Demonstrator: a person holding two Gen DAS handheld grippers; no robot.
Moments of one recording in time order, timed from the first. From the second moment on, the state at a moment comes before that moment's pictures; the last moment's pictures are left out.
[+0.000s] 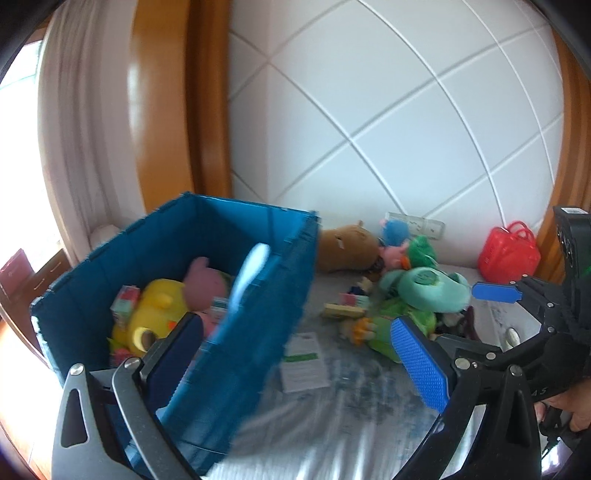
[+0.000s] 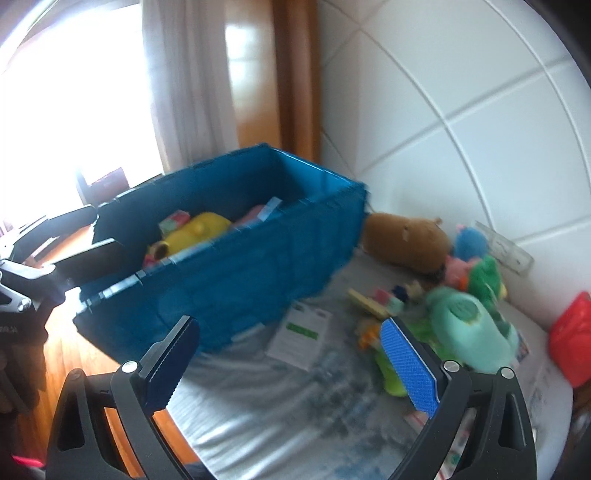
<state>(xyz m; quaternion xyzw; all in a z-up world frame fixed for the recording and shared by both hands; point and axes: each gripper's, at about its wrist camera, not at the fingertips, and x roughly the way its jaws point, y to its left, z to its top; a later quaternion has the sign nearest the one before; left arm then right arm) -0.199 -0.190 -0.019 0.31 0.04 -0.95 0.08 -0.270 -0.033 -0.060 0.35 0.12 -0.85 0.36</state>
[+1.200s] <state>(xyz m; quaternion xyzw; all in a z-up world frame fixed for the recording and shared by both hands) -0.456 0.106 -0.358 0.50 -0.02 -0.85 -0.13 -0.305 0.366 -0.237 0.53 0.01 -0.85 0.05</state>
